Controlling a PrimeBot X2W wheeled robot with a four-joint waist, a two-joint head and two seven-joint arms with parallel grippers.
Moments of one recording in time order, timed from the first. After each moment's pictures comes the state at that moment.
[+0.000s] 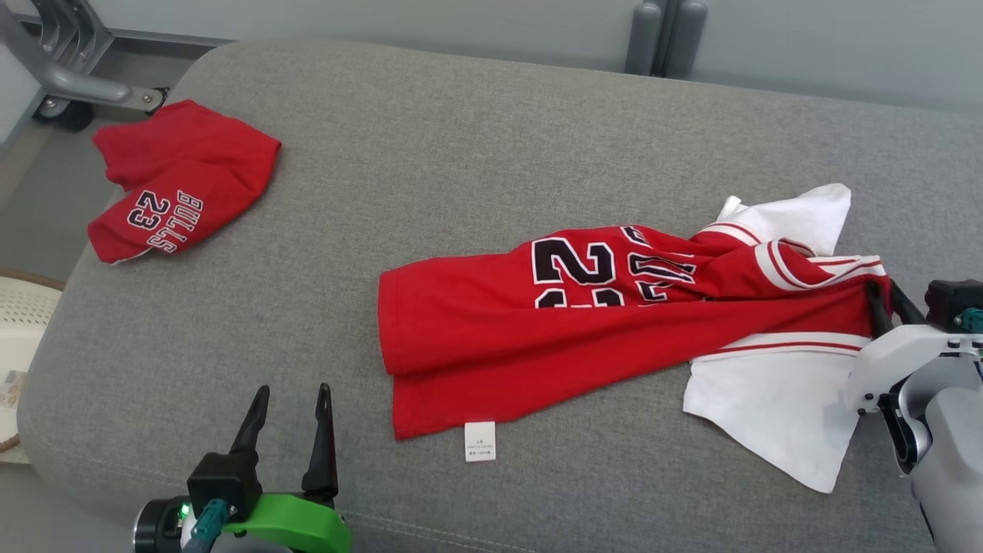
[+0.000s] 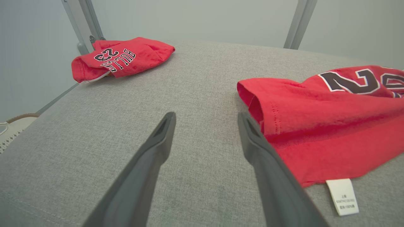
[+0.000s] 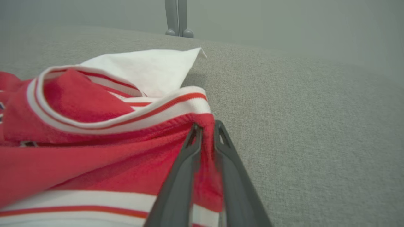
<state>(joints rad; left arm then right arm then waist) -0.03 0.05 -0.11 0.30 -0.17 -0.03 -0.26 -0.53 -0.32 0.04 0.94 0.22 0.13 -0.26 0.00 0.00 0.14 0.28</state>
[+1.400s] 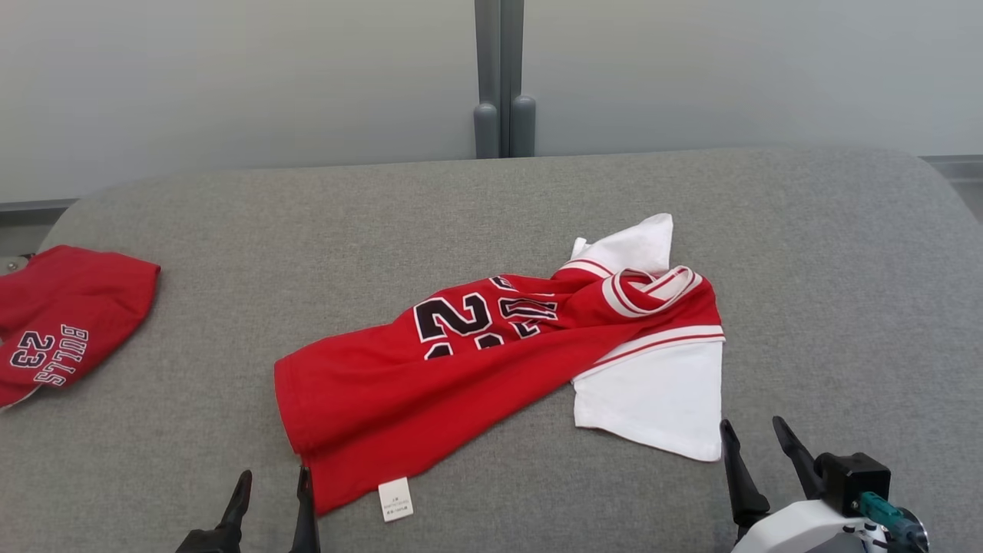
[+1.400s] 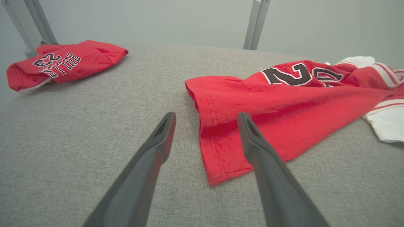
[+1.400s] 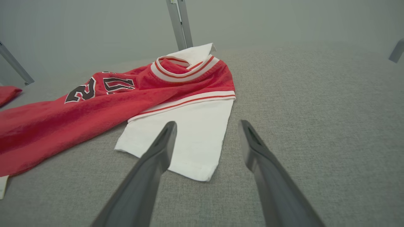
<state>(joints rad) 0.12 0.05 -0.06 0.30 -0.19 -0.03 -0.26 0.01 -0.07 0.05 0.37 0.21 0.13 -0.26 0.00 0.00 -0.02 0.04</state>
